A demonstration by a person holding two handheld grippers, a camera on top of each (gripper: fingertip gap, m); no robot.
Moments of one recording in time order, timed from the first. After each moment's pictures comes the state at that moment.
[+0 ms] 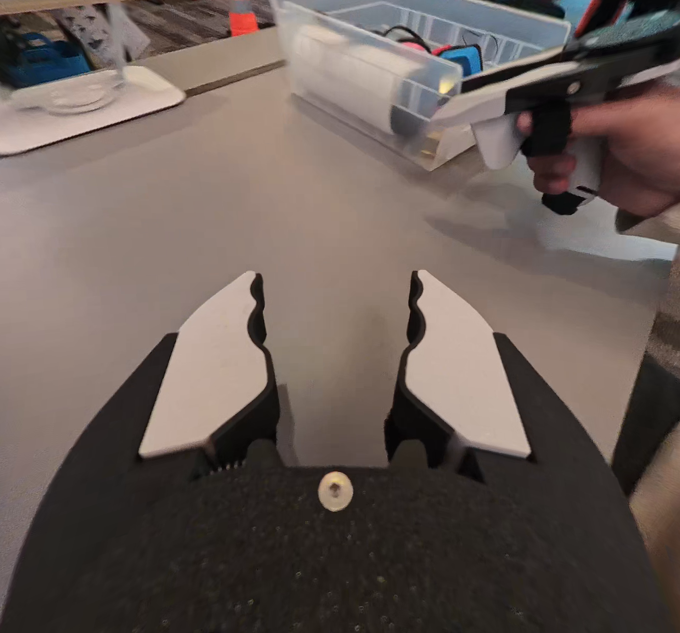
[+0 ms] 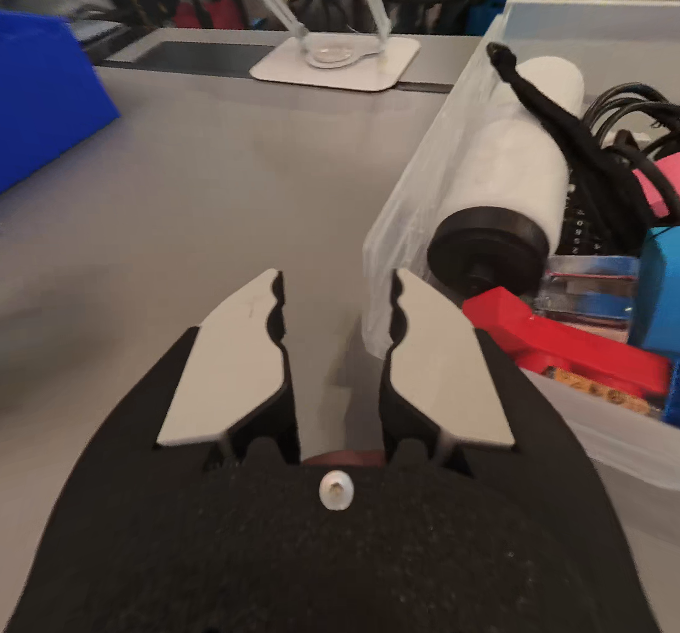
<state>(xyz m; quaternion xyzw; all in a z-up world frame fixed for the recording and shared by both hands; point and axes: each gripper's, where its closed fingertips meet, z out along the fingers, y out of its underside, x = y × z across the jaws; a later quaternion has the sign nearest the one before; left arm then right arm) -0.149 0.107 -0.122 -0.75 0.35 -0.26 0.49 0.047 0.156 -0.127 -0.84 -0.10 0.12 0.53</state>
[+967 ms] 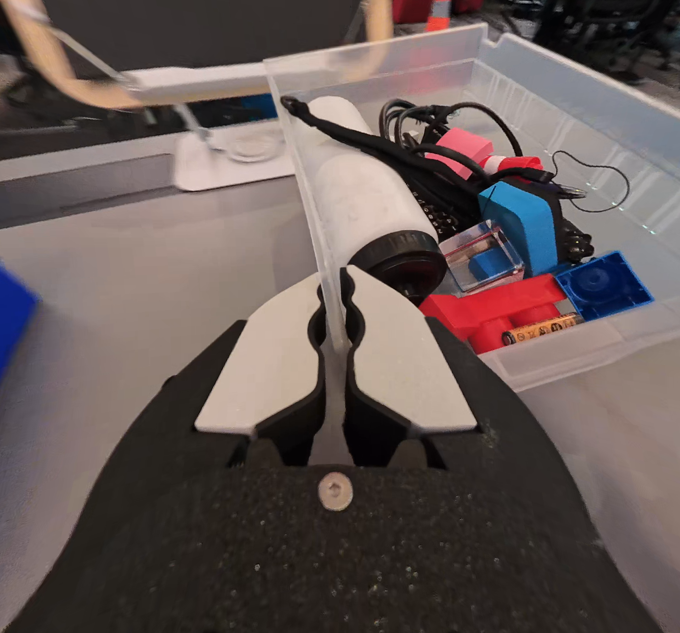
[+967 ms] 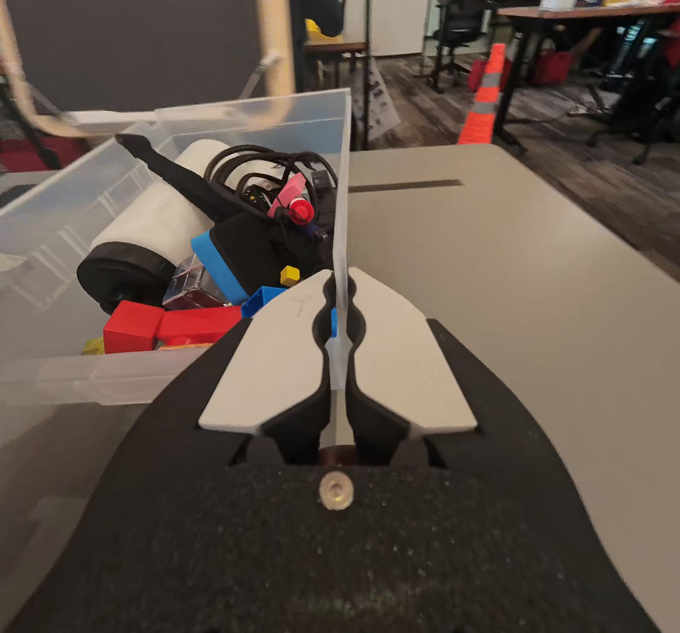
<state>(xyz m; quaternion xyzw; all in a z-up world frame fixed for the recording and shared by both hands) -0.109 0.214 -0.077 -0.80 0.17 -0.11 0.56 0.078 0.161 -0.069 -0.78 0.07 -0.03 0.63</state>
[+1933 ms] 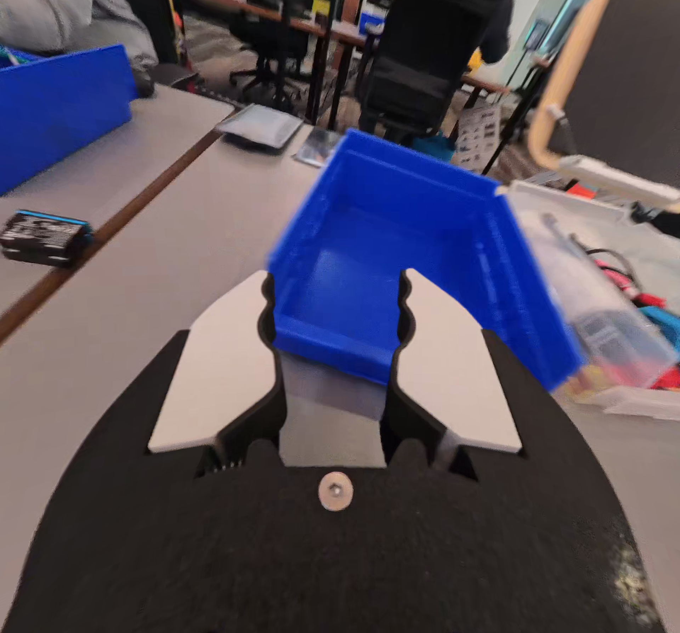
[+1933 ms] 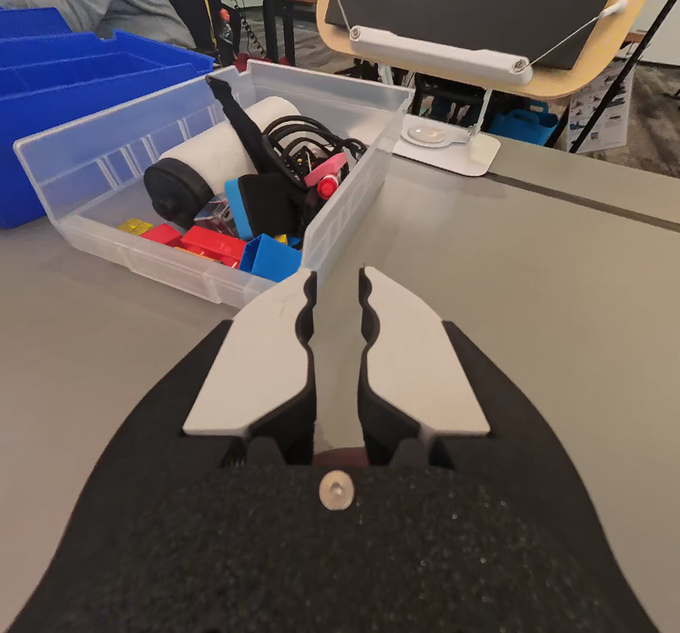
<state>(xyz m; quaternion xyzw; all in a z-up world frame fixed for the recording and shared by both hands) -0.563 0.150 -0.064 -0.78 -0.08 -0.10 0.61 -0.073 0.153 -0.107 -0.78 -0.18 0.10 0.59</state>
